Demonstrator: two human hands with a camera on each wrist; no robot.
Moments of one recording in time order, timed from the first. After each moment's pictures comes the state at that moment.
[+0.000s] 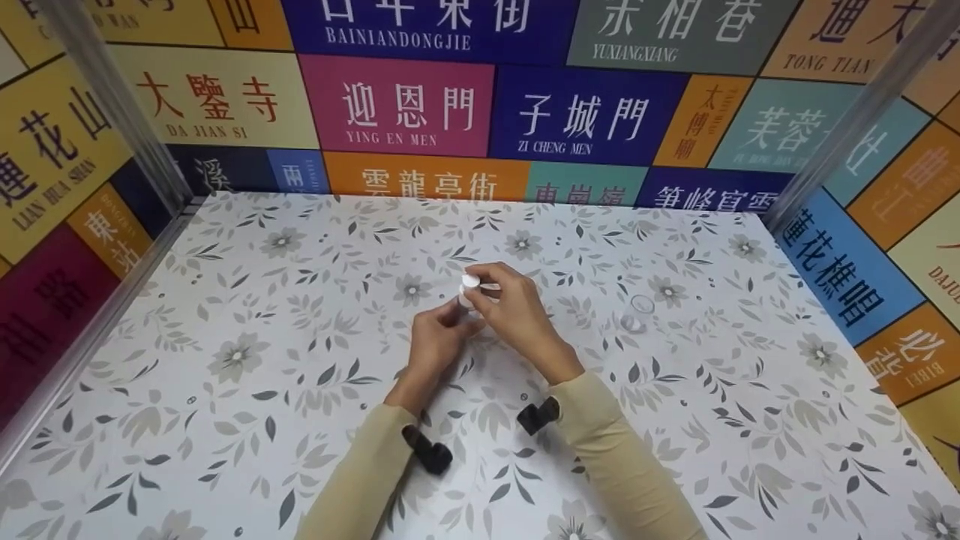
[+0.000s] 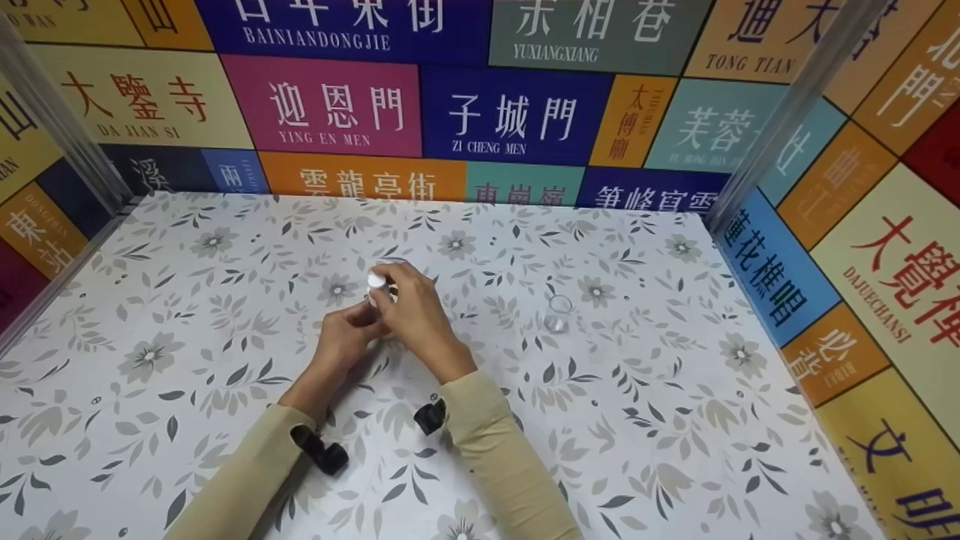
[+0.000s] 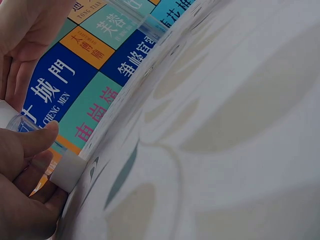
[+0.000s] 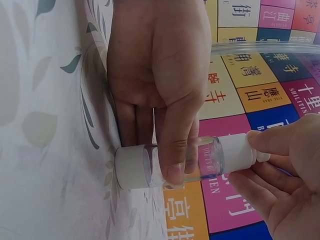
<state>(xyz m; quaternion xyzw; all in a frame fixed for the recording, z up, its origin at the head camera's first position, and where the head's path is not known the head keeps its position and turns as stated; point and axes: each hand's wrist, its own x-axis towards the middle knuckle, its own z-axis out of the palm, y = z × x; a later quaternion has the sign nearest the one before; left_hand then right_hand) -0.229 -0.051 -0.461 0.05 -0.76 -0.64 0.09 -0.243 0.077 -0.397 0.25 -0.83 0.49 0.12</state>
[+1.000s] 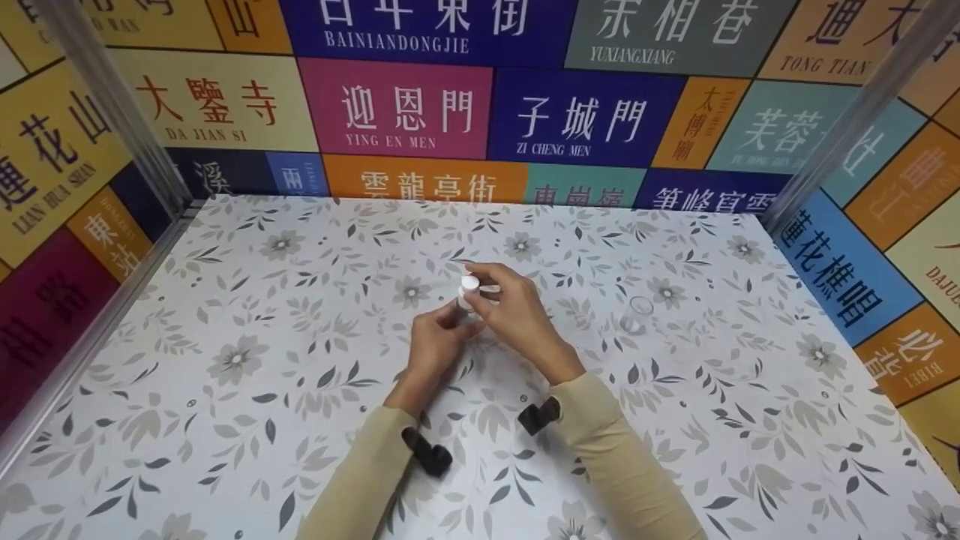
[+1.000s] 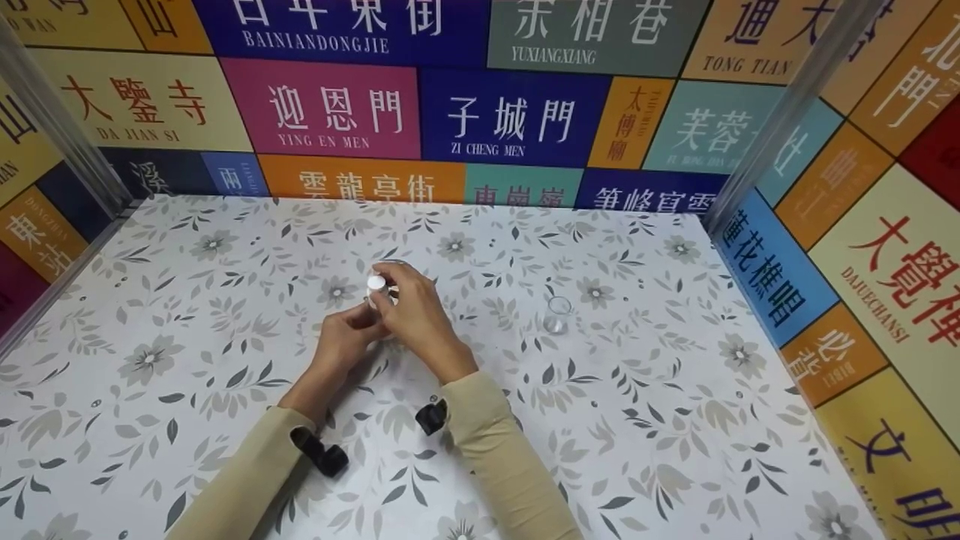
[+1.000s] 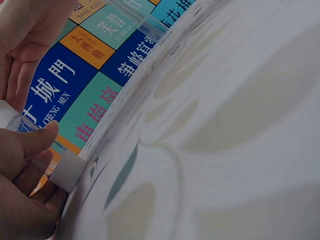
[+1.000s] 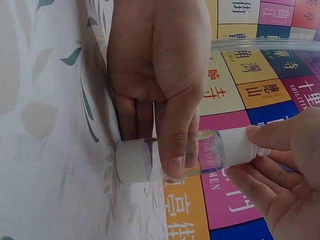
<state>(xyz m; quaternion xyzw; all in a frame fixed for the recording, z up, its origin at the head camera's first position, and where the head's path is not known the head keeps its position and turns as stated) -0.228 -0.051 -0.461 0.05 -0.76 -0.64 0.09 -0.243 0.081 -0.396 0.25 -0.84 0.48 0.10</state>
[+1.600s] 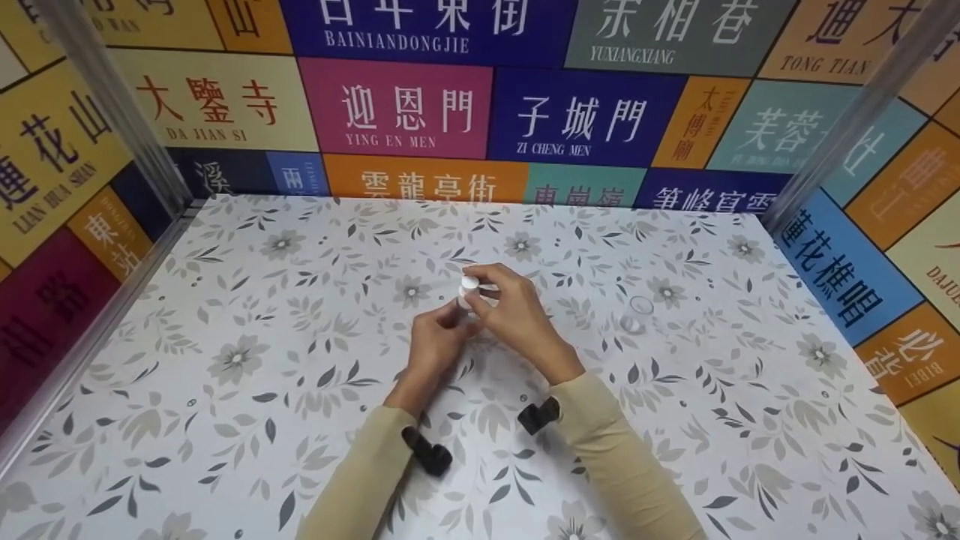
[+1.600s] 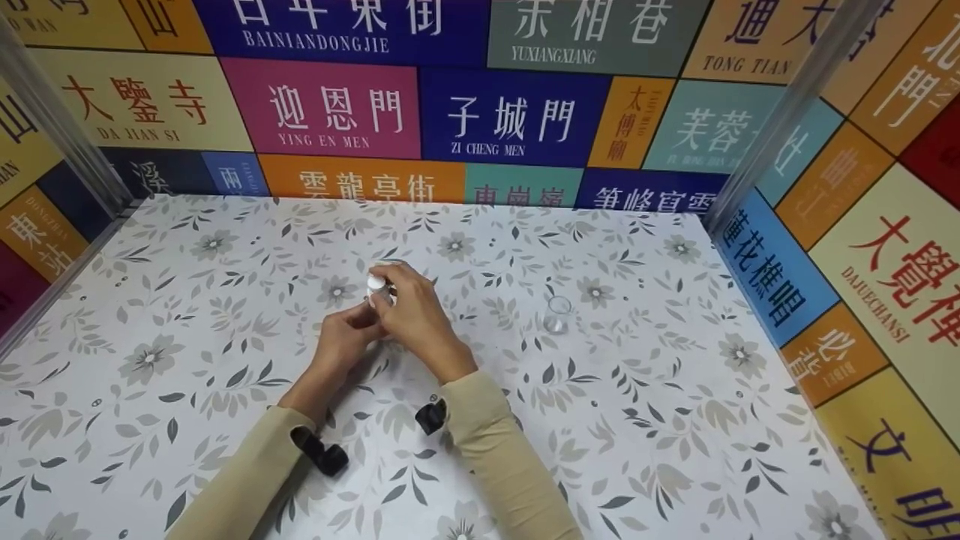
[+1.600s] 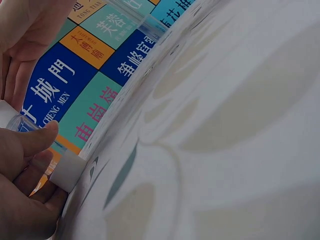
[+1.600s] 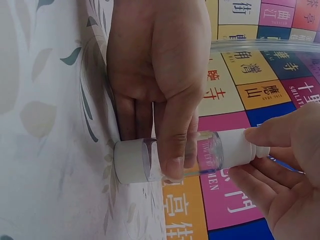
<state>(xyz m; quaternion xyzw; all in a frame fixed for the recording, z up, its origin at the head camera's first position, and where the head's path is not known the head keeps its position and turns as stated) -0.228 -0.051 -0.461 0.05 -0.75 -0.65 0.08 -0.242 0.080 -0.397 0.26 -0.83 0.48 0.10</state>
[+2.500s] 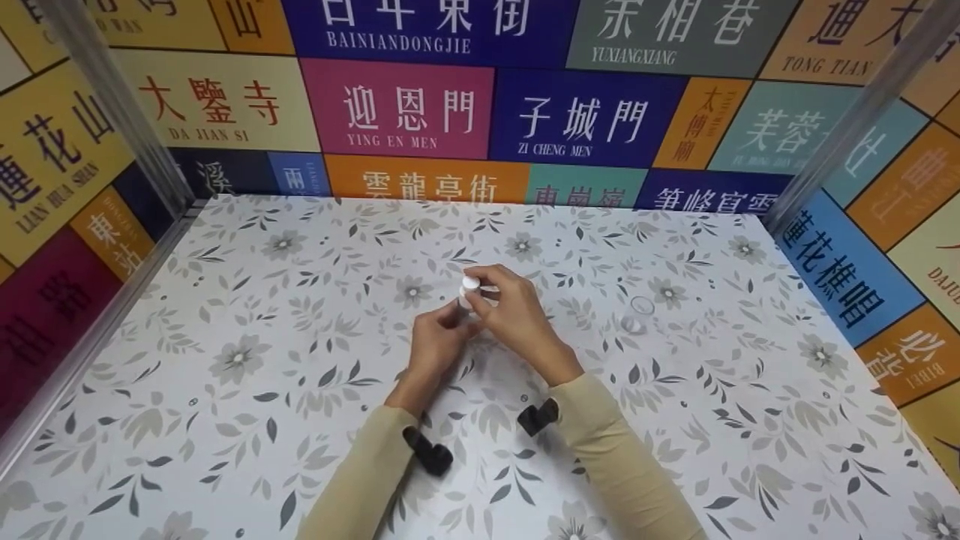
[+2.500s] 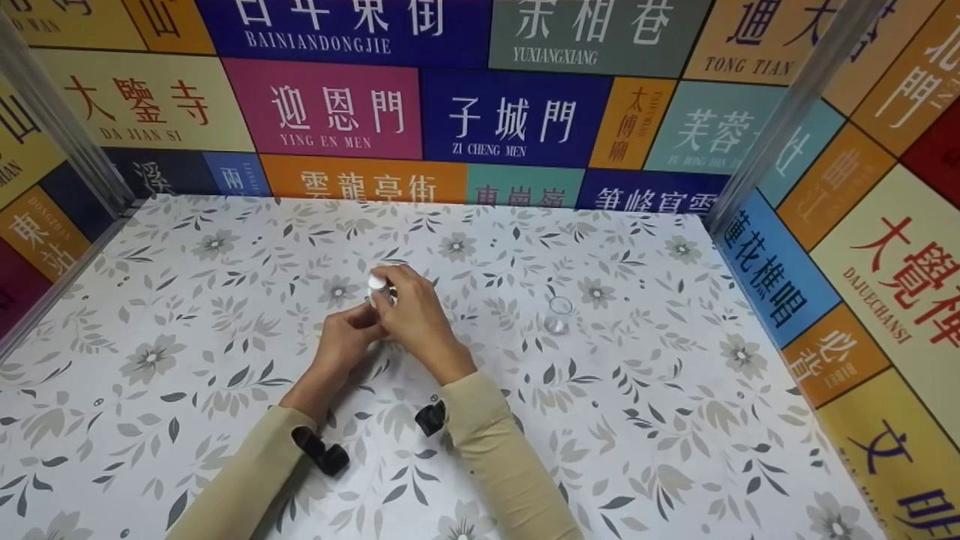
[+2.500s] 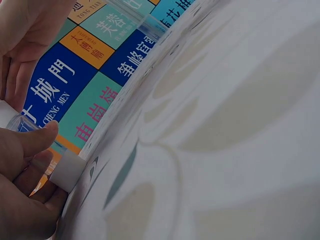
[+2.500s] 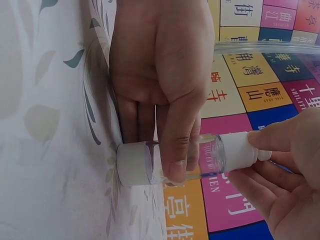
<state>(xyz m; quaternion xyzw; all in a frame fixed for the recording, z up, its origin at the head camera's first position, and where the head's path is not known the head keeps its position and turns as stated) -0.227 -0.051 -0.460 0.05 -0.76 -0.64 0.08 -0.241 0.078 -0.398 0.26 -0.83 0.48 0.12</state>
